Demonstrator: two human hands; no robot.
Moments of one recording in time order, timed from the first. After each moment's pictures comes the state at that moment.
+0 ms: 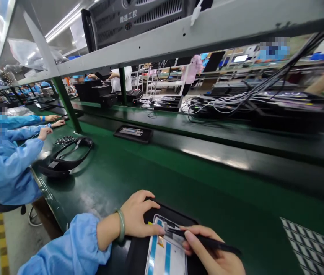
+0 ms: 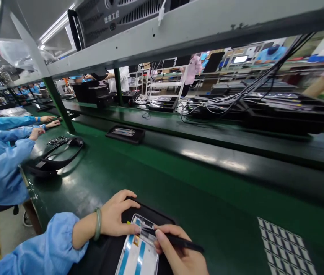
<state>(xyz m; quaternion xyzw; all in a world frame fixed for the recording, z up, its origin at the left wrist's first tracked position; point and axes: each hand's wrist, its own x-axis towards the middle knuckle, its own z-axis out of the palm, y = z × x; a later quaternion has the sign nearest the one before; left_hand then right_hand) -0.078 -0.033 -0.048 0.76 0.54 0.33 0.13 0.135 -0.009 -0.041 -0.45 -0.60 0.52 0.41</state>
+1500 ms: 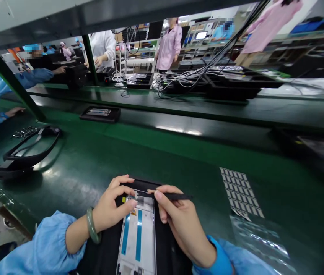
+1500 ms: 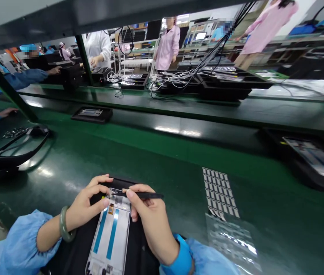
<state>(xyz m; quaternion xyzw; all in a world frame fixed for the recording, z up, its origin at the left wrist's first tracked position) -0.063 -0.060 -0.031 0.68 0.52 0.42 0.30 0.122 -0.024 -0.021 -0.42 -0.44 0.66 0.45</state>
